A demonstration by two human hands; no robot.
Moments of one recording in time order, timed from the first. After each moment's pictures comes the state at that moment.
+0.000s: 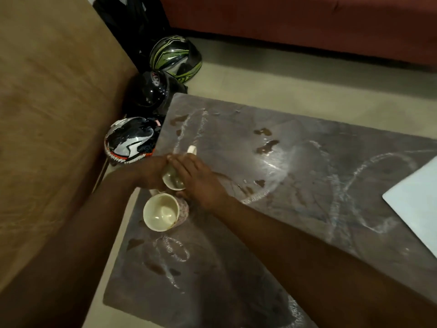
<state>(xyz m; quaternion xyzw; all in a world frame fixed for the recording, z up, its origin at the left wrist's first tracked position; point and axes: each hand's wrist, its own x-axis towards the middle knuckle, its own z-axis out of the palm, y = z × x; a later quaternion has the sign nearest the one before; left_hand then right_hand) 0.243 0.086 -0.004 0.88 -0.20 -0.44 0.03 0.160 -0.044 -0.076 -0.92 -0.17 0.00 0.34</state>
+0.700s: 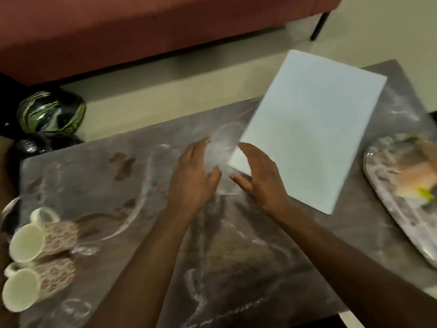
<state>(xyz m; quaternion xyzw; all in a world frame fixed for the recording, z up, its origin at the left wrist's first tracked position) 0.031 -0.291 0.008 0.88 -0.35 -0.18 0.25 -0.092 -0.409 -0.030 -0.91 0.24 -0.18 0.30</state>
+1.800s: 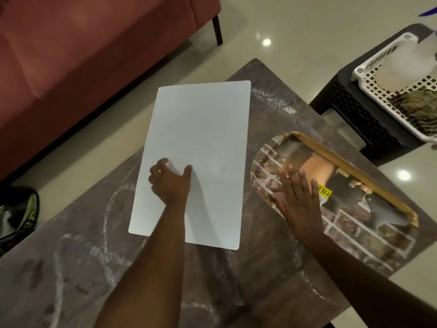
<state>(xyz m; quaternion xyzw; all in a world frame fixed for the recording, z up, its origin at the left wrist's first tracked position) -0.078 -0.574 -0.109 0.96 -0.21 -0.12 0.17 -0.373 -0.615 -0.163 -0.86 0.51 -0.07 0.07</state>
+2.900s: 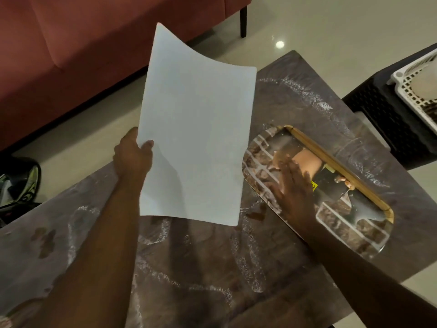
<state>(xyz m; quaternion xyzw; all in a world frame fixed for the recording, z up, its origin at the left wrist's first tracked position) 0.039 -0.513 -0.028 0.95 -0.25 -0.10 0.18 -0.296 -0.595 -0.145 -0.84 0.50 -0.09 0.19</state>
